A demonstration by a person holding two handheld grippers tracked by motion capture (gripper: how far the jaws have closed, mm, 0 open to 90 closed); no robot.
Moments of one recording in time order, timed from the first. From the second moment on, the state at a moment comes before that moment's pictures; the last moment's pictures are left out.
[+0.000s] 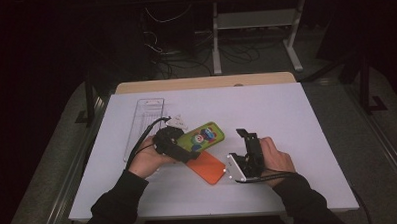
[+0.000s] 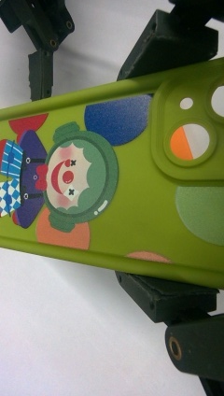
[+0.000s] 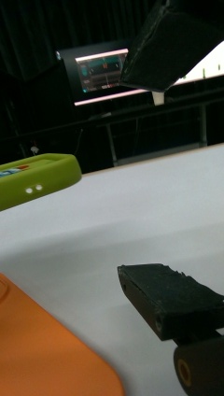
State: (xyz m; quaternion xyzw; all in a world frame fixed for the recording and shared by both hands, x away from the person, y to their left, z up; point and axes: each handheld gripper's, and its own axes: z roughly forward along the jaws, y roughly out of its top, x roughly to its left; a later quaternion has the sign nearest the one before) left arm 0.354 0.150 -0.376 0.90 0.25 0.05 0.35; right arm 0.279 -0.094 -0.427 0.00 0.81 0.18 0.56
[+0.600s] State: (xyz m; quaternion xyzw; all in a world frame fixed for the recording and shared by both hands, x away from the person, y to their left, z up) left arm 0.351 0.142 -0.376 0.90 0.25 0.04 0.35; right arm 0.272 -0.067 -0.433 -0.07 0.77 0.16 0.61
